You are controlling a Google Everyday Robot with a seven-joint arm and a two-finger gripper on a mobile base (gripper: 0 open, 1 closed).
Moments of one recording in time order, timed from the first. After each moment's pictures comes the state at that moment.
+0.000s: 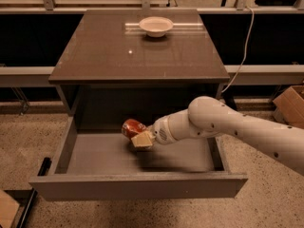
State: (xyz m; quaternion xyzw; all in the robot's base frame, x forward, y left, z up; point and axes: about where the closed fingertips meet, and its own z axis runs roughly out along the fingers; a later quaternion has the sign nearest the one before) arm 0.550 0.026 0.667 -0.35 0.83 0.33 0.28
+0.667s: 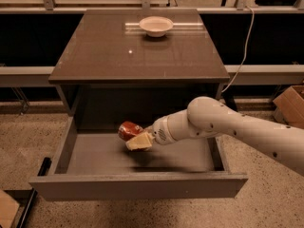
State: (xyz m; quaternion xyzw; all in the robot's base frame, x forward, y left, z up) arm 0.549 0.029 0.665 -0.35 0.83 0.33 0.28
